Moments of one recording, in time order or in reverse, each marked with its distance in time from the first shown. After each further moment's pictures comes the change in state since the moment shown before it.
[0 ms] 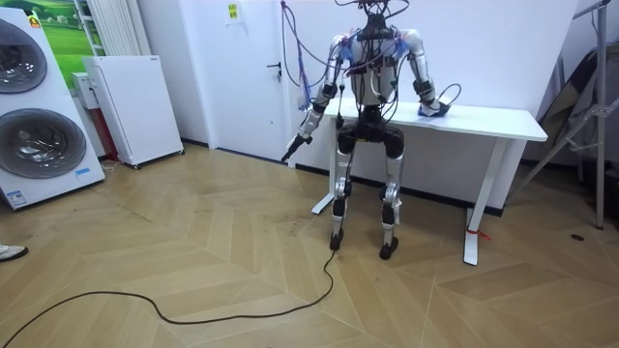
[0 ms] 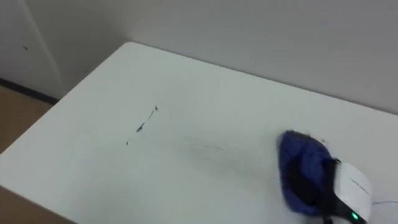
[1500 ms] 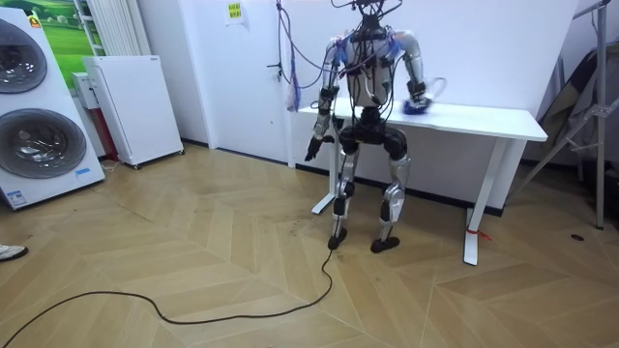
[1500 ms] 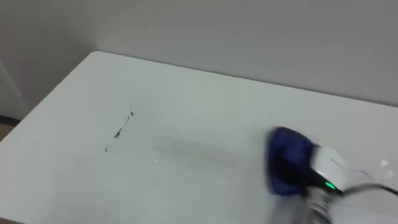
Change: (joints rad) left arm -0.191 -0.044 -0.287 0.080 -0.013 -0.019 -0.035; right arm -0.371 0.172 0.417 -0.160 -0.164 0.244 0.304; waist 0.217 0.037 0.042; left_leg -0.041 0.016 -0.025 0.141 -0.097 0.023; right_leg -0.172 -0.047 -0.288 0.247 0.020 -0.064
